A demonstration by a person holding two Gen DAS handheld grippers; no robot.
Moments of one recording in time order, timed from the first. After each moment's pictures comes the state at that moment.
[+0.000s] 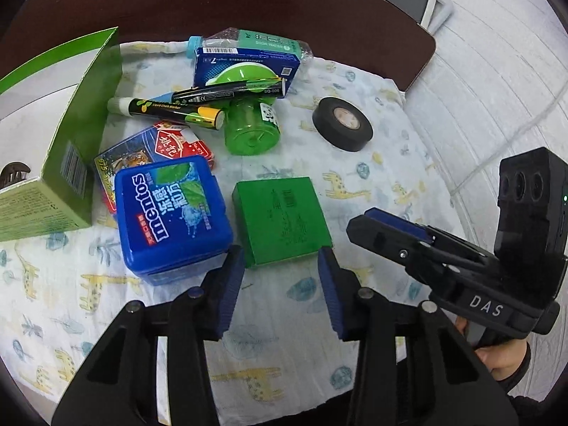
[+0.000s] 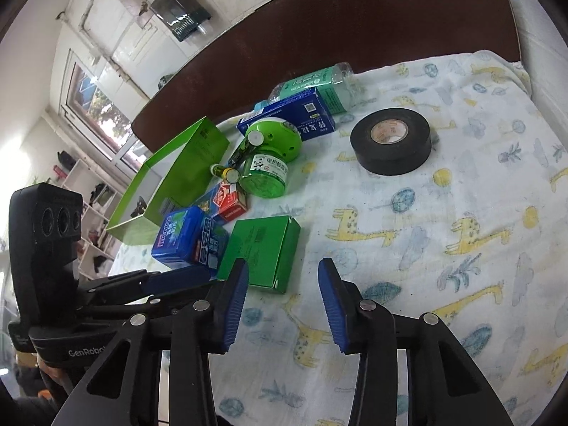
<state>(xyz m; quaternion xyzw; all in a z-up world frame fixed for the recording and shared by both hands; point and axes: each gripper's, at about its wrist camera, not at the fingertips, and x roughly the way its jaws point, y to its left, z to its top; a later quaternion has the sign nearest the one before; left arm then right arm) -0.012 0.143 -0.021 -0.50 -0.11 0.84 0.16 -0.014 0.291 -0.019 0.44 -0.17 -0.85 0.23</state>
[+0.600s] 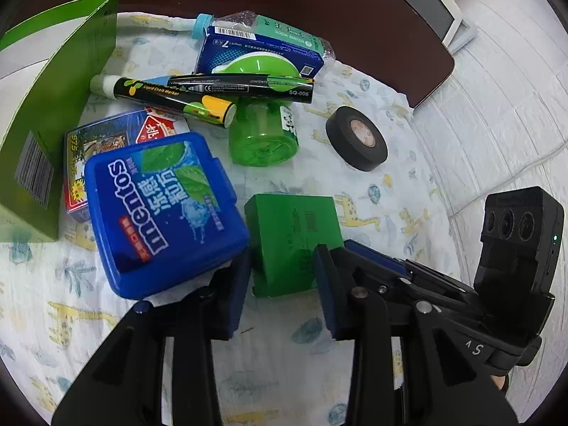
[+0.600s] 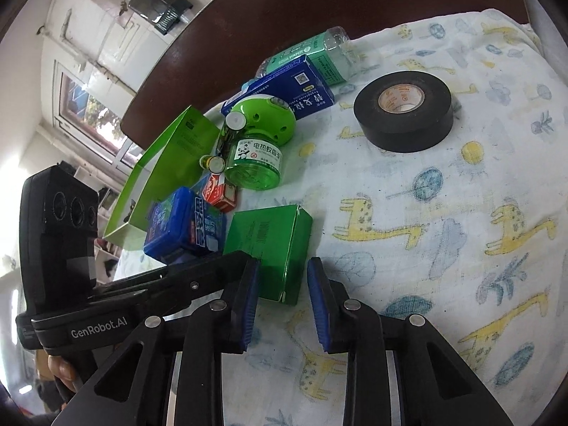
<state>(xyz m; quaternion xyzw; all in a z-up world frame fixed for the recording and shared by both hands) -0.038 0.129 -0.037 -0.51 -0.16 0.83 0.17 -0.037 0.279 -0.045 0.48 -0.20 -0.83 0.23</state>
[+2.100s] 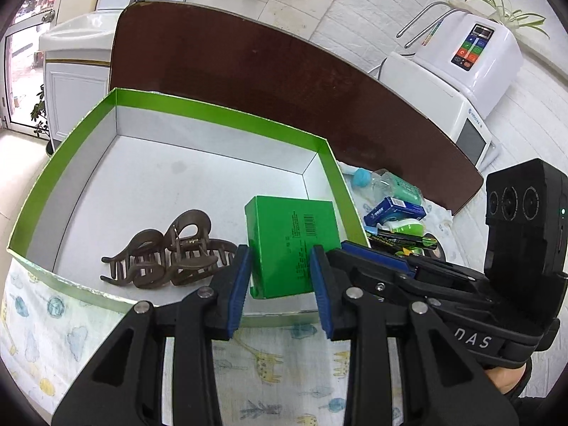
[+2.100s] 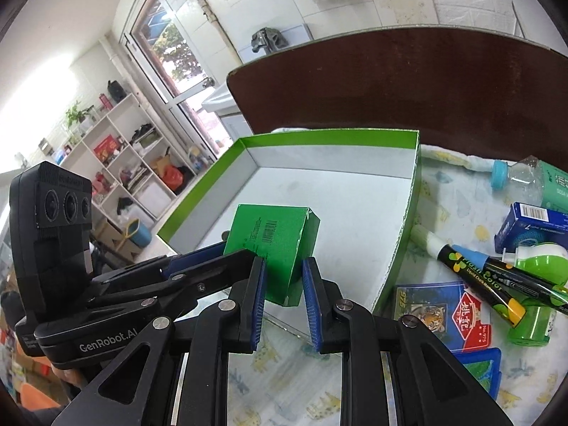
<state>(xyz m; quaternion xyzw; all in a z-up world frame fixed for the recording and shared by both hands) -0.007 -0.094 0.017 -0.38 -0.20 0.90 0.08 -0.093 0.045 0.022 0.43 -0.05 -0.83 0.36</state>
